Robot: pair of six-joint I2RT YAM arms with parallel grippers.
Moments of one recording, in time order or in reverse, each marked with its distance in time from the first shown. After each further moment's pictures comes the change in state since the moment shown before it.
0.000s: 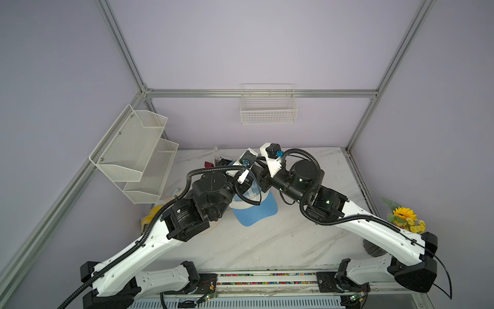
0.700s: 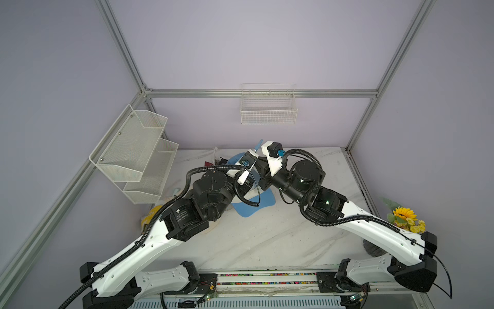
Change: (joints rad) left arm 0.009 -0.009 0.000 -0.037 0.058 -0.052; right arm 0.001 0.000 0.000 0.040 0.076 -0.015
